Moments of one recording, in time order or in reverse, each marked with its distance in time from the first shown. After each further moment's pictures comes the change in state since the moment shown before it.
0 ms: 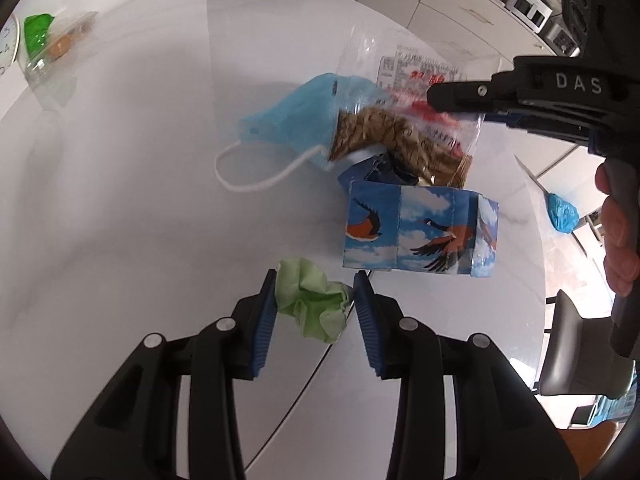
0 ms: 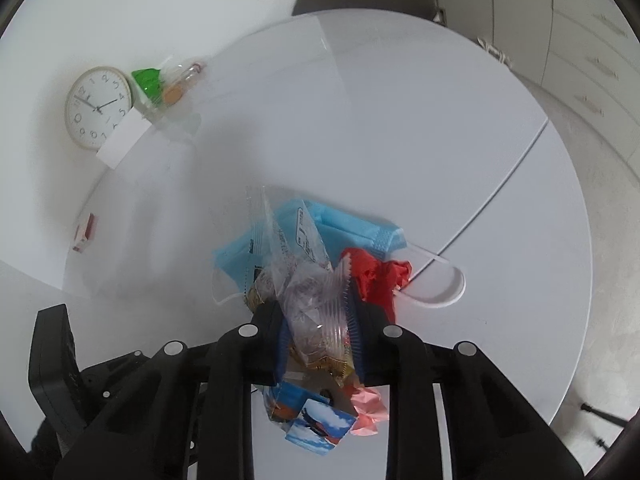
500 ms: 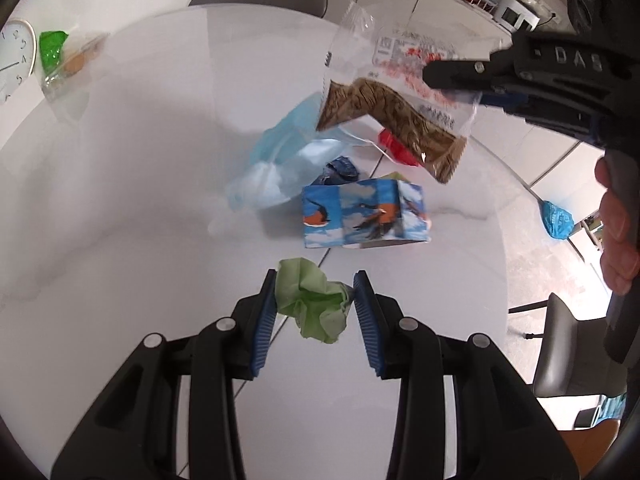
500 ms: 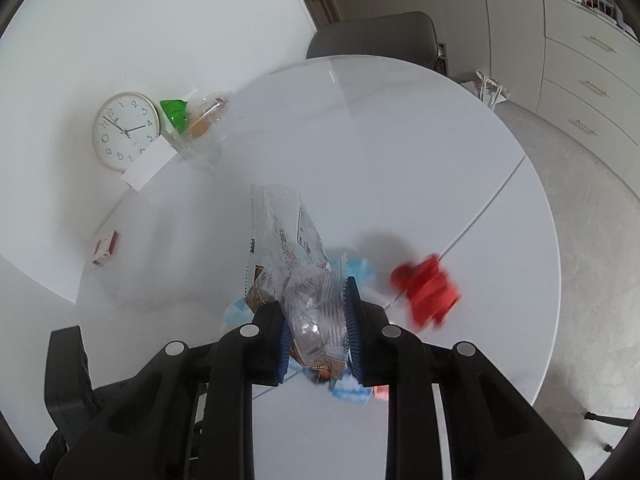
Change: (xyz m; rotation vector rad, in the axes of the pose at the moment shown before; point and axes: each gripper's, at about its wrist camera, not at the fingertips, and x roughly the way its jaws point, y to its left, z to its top) left arm -0.060 -0.010 -0.034 0.014 -0.074 -0.001; right arm -0.072 0.010 -0.018 0.008 -0.128 0.022
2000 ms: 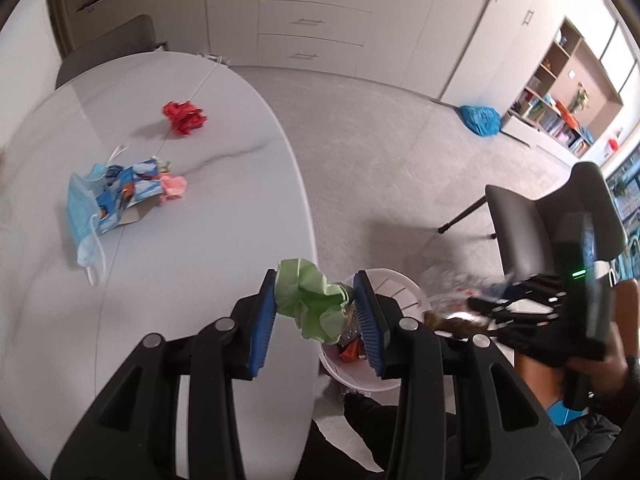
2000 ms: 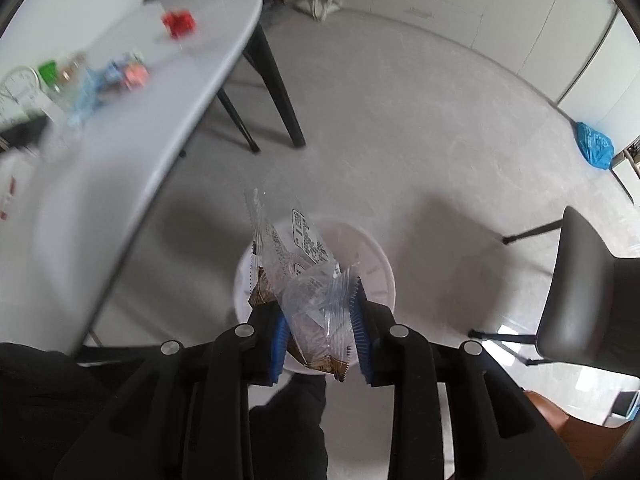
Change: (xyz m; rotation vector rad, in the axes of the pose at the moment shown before) left arm -0.060 -0.217 -0.071 0.431 0.057 -0.164; right arm -0.126 -0.154 -0.332 0.287 0.244 -0.421
